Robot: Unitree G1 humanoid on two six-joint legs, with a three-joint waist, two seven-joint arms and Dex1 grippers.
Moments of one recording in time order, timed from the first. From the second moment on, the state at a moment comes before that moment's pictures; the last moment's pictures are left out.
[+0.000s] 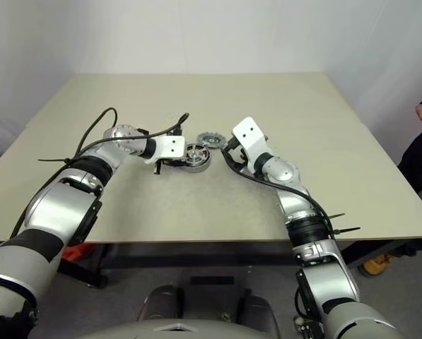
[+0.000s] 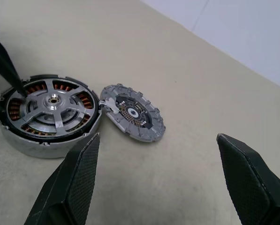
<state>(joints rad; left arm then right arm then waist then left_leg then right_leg) -1.17 0.37 -0.35 1.28 0.39 -0.52 -1.07 -0.58 -0.29 0.13 0.31 -0.06 0.14 0.47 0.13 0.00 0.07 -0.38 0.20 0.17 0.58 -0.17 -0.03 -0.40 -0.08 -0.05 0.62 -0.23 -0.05</state>
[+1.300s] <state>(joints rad) -1.21 0.37 -0.49 1.29 0.53 -0.63 -1.07 -0.56 -0.28 0.13 0.30 -0.06 0.14 0.41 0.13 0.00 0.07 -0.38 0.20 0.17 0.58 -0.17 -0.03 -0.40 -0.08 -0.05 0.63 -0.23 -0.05</state>
